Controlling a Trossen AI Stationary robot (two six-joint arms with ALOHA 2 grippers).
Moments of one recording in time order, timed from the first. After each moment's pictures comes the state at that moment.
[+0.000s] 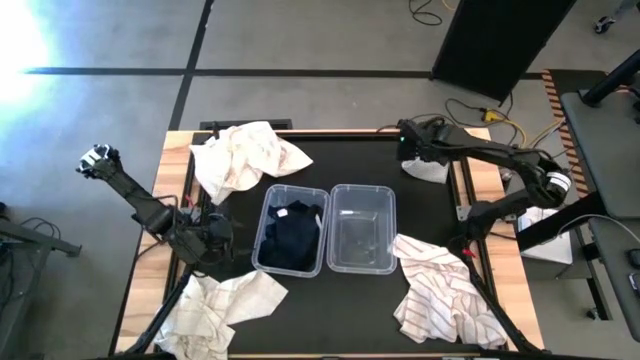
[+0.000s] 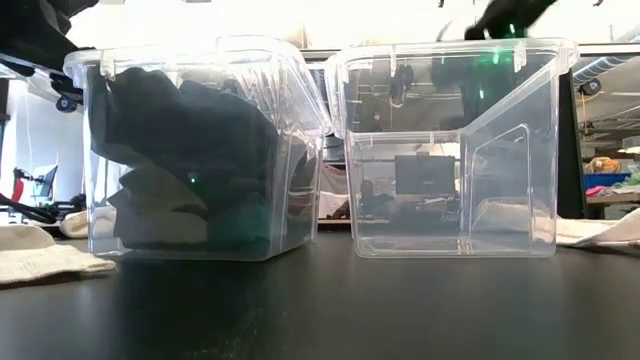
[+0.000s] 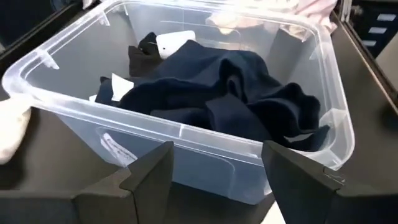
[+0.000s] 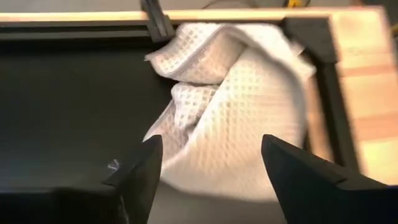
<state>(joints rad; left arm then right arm) -0.70 0.72 0.48 -0.43 -0.67 -0.53 -0.65 1.38 1.01 -0.97 0.52 0.92</state>
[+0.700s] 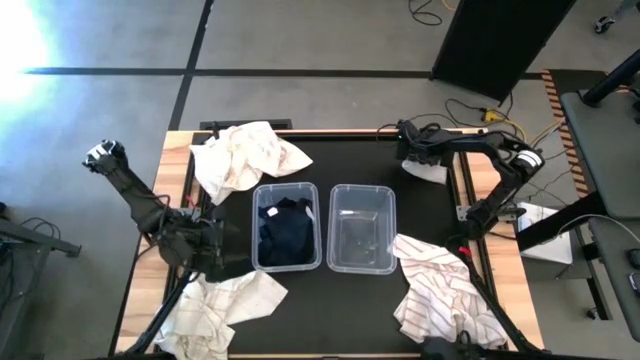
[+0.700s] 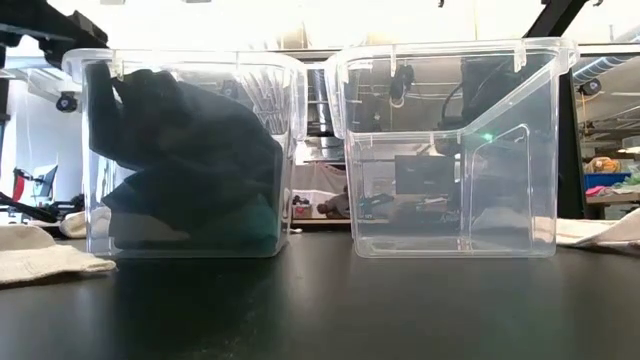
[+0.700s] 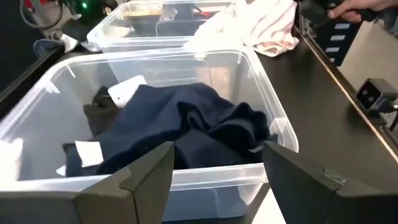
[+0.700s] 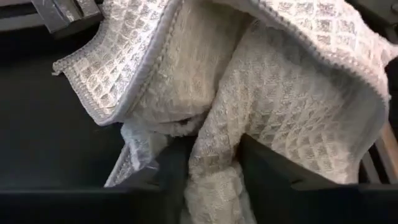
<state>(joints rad) -0.81 0.69 0.52 -0.41 -0.74 -0.40 -0.89 1.67 0.81 -0.53 0.48 0.90</state>
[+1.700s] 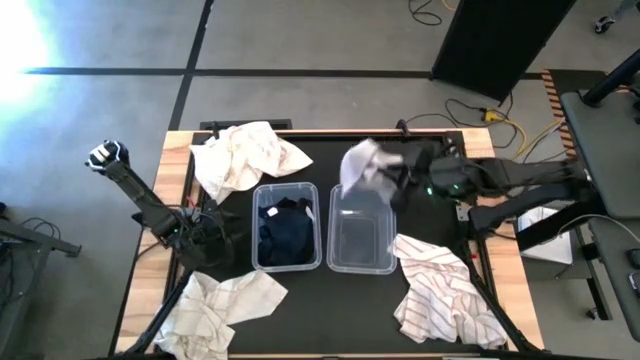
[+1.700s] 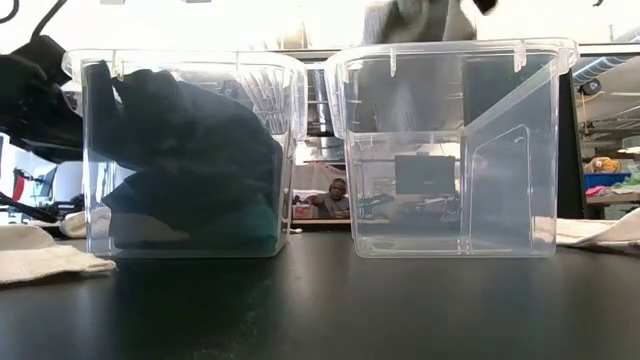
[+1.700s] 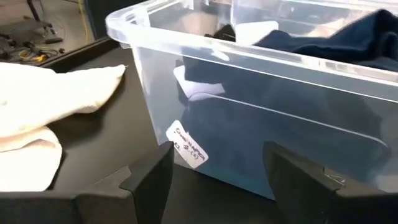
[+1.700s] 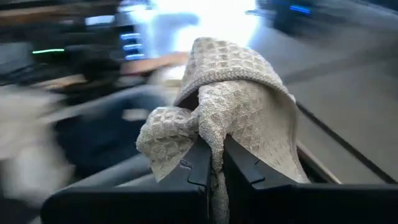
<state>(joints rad) -0.81 0.61 0.17 -0.37 -1.08 -0.85 0.10 1.09 1.18 -0.55 0.55 0.28</state>
